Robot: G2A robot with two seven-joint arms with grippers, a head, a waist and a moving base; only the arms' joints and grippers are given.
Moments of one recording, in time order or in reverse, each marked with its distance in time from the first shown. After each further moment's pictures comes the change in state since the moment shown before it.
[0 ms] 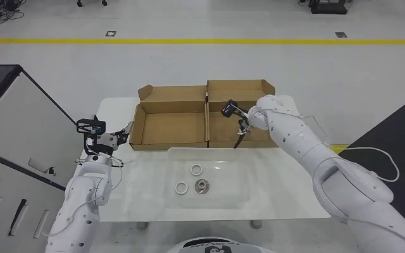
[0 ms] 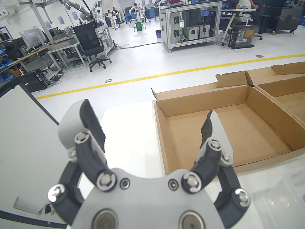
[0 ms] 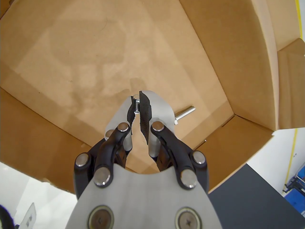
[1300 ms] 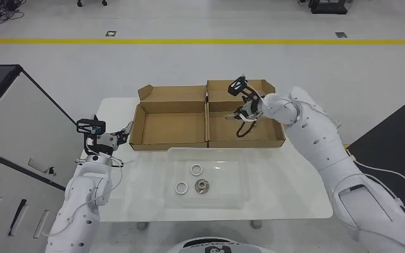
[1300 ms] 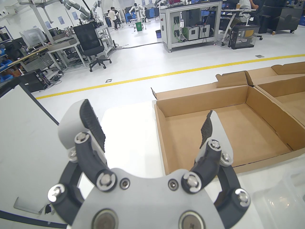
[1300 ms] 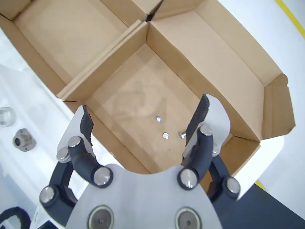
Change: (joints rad) left arm 0.000 0.000 0.000 0.000 0.000 0.000 0.000; right arm -0.225 0.144 0.457 -0.471 0.216 -0.056 0.011
